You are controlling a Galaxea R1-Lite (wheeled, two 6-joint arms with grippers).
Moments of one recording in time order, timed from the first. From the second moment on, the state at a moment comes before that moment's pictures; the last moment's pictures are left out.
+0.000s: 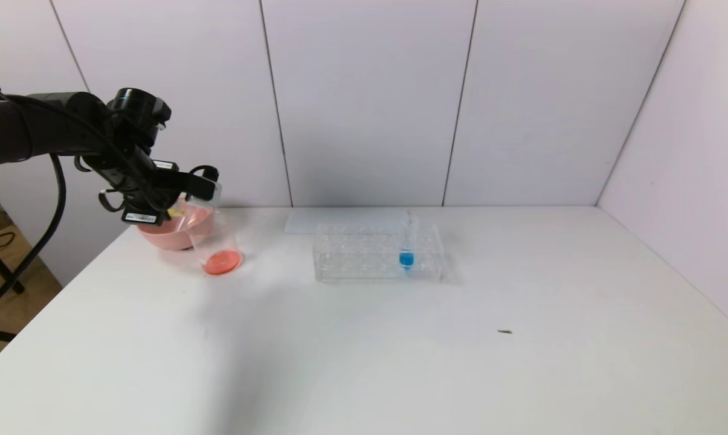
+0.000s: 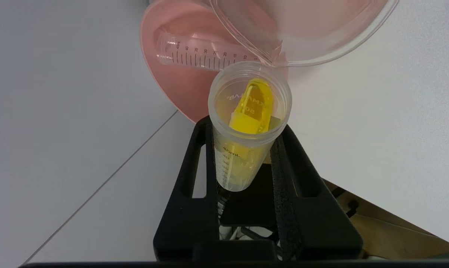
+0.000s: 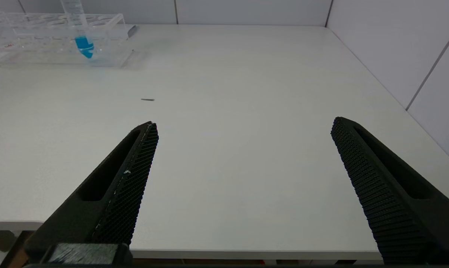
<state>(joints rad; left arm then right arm) 0.01 2.14 -2.00 0.71 0.19 1.60 0.00 0.00 0.00 0.00 0.00 0.00</state>
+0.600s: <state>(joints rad) -0.01 2.16 -2.00 0.70 0.24 1.61 0.00 0.00 0.00 0.00 0.00 0.00</state>
